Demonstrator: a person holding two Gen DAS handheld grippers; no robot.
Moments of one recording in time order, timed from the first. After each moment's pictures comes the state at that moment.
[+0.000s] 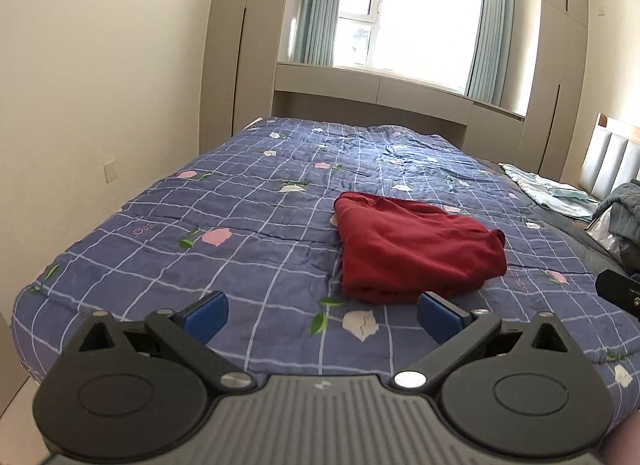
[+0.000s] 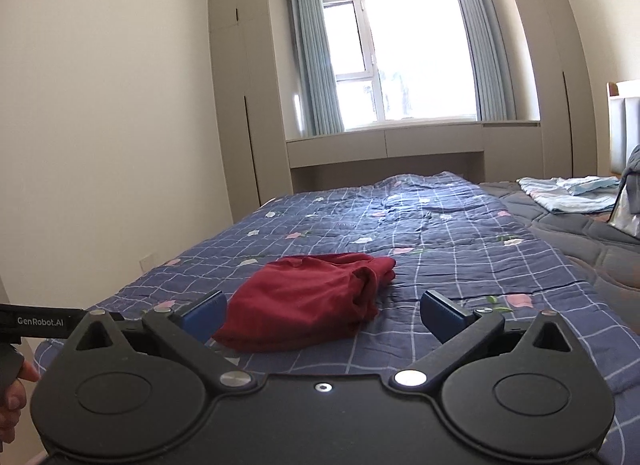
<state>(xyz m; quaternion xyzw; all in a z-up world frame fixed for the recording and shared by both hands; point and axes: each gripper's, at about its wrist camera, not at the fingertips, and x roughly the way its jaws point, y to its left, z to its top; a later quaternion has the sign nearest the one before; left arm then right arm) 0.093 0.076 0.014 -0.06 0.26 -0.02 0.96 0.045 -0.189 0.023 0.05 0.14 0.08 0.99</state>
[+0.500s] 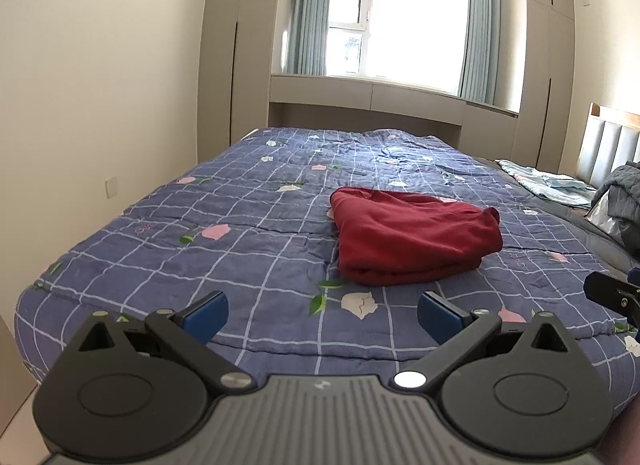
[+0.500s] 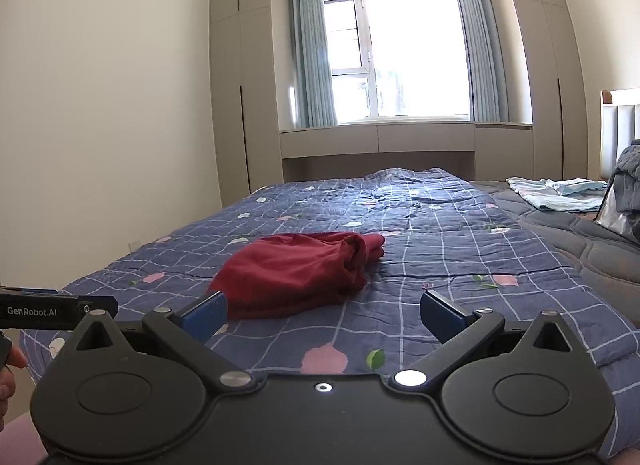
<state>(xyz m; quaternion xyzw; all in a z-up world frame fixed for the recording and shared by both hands) 0.073 0.064 -0.007 -0.04 0.24 -0.02 0.97 0.031 -0.184 -0.003 0.04 0.15 0.07 0.99</state>
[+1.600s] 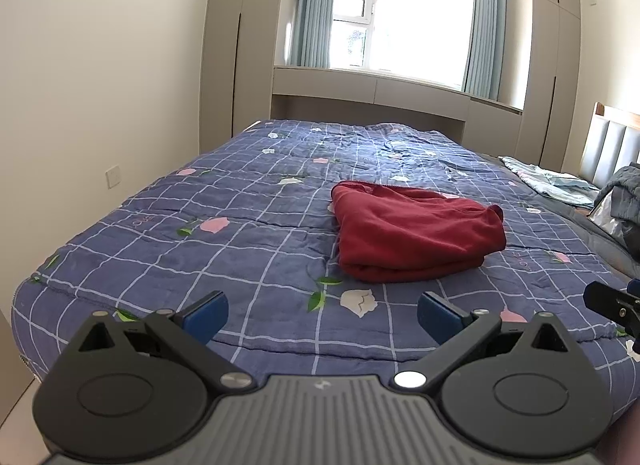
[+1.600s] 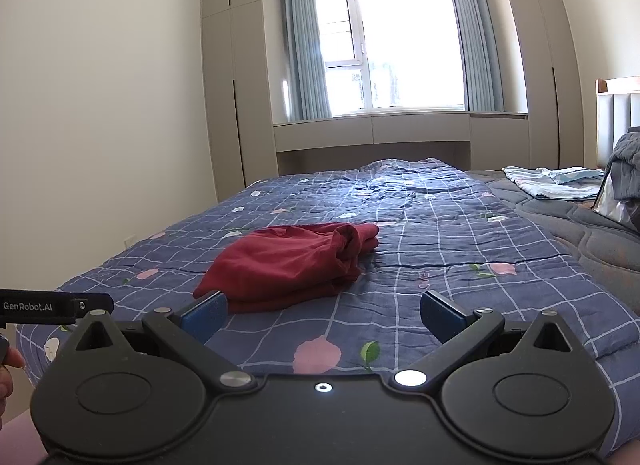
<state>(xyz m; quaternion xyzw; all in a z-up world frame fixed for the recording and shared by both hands) 0.081 0.064 -0.009 -0.04 0.25 -0.02 0.97 0.038 -0.188 -0.010 0.04 0.16 0.06 0.98</state>
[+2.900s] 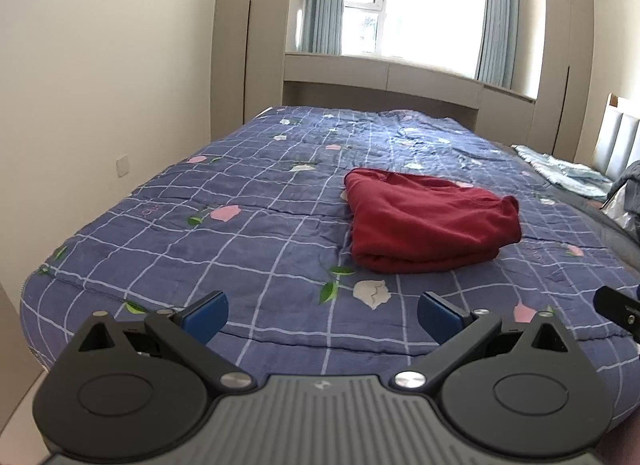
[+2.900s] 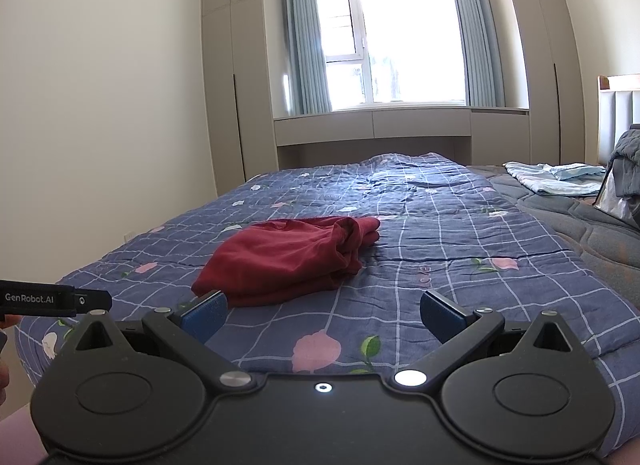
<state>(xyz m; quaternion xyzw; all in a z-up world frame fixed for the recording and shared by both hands) 0.091 0.063 -0.012 -0.04 0.28 0.00 0.96 0.042 -0.188 -0.014 0.04 0.17 0.06 0.98</state>
